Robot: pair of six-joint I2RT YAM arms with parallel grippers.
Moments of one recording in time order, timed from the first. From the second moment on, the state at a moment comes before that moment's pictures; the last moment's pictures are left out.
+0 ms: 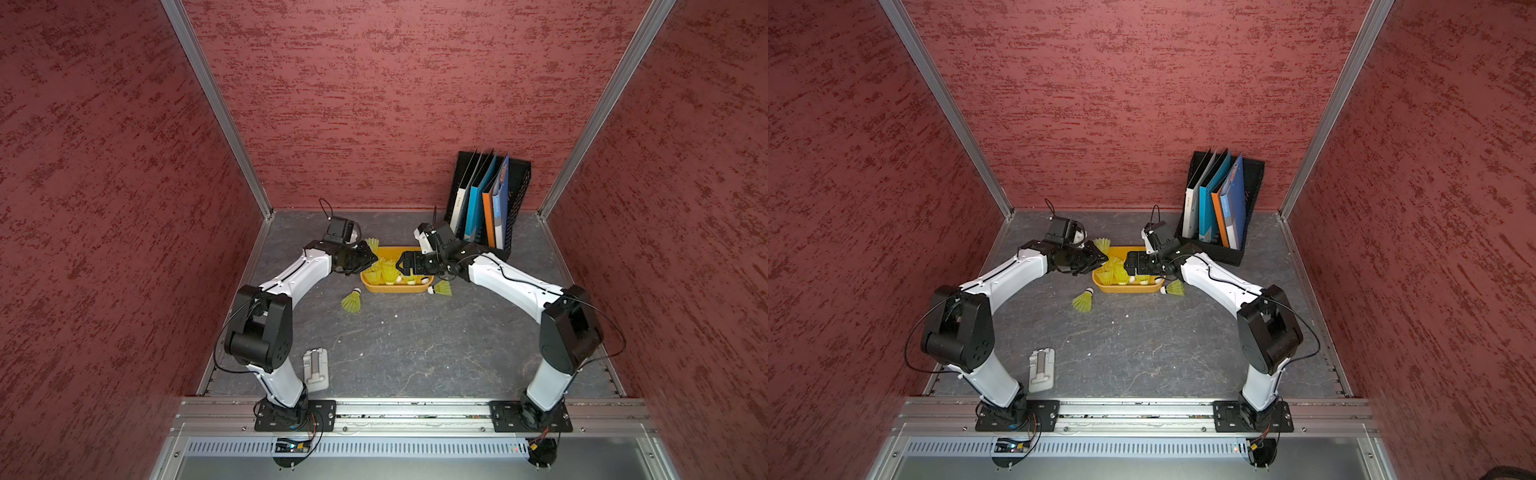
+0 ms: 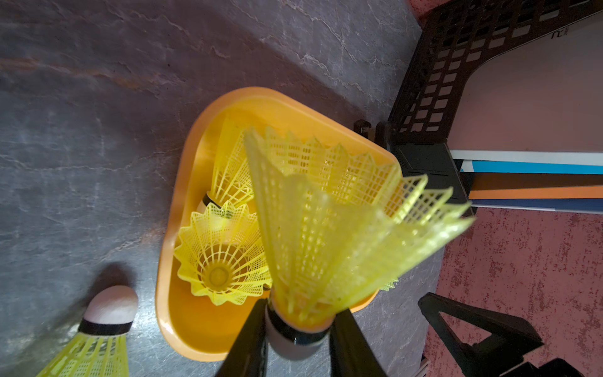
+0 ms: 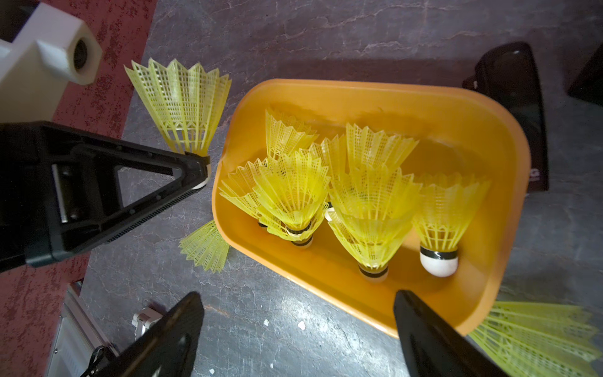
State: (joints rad) left arm -0.28 1.71 1.26 -0.47 0.39 -0.78; right arm 0.61 1.77 1.41 -0.48 -0.22 0.51
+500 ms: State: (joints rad) left arm -0.29 1.75 1.28 -0.52 0.36 -0.79; right arm 0.61 1.79 1.45 -0.50 -0.22 0.51
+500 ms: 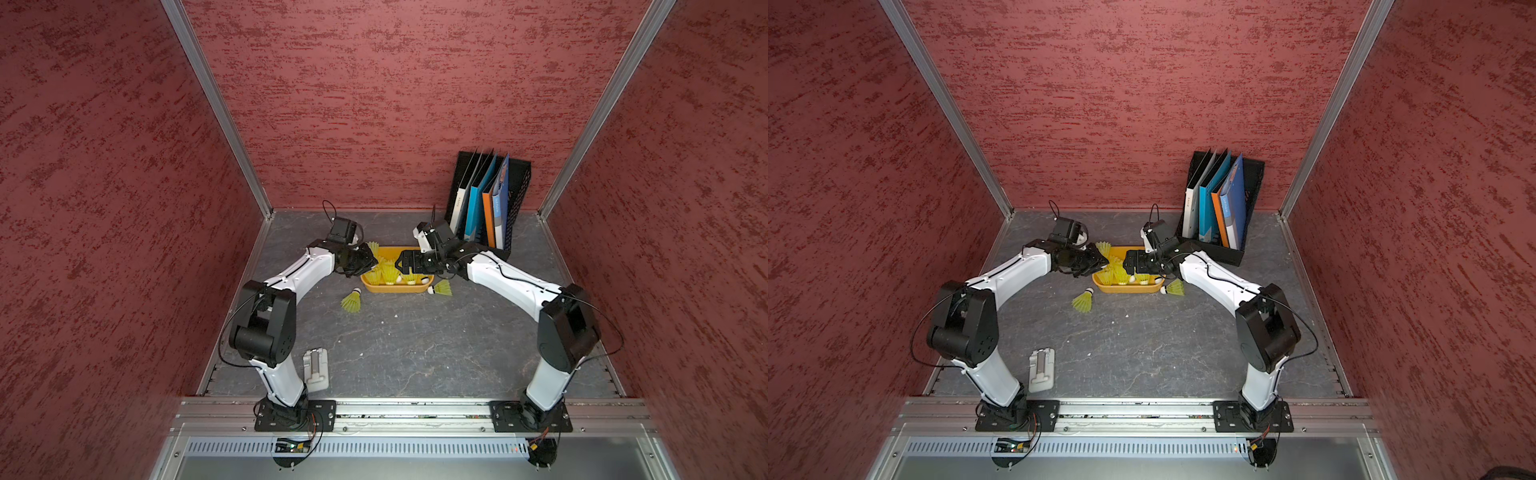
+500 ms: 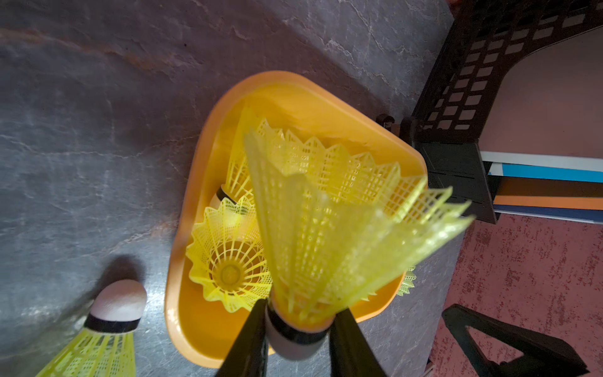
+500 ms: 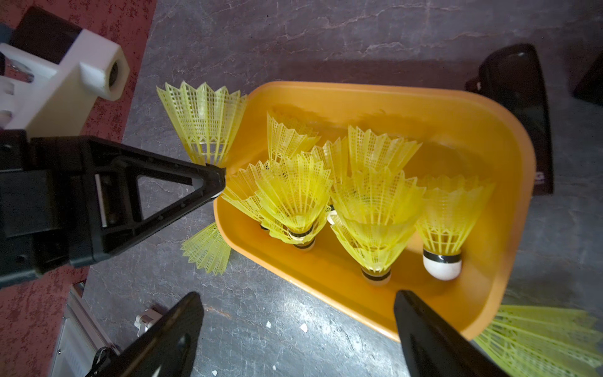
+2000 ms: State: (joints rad) left arm -0.32 1.83 1.39 -0.63 0.29 -0.75; right arm 0.61 1.79 1.47 -0.50 -0.23 0.52
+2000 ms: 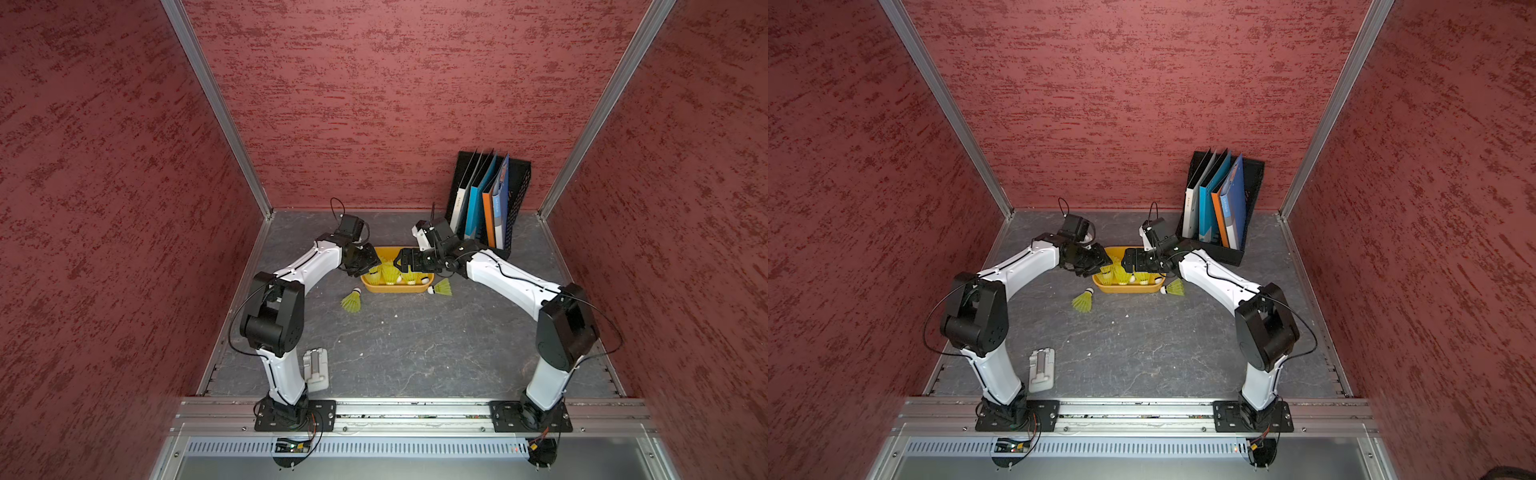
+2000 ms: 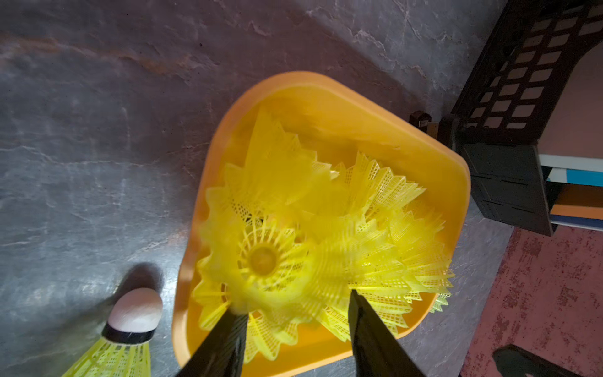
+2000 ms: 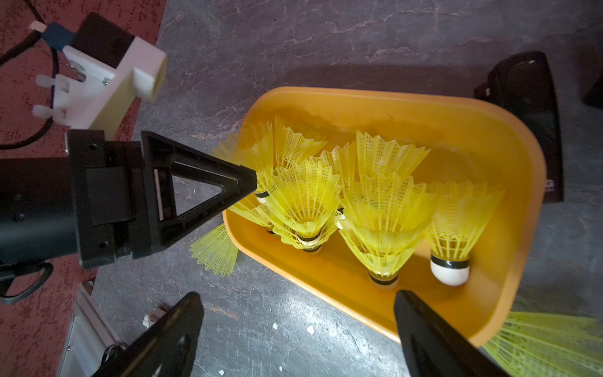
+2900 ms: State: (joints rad) left arm -0.32 1.53 1.26 -0.56 0.25 -0.63; right arm 0.64 1.66 1.30 -0.49 -0.06 0.63
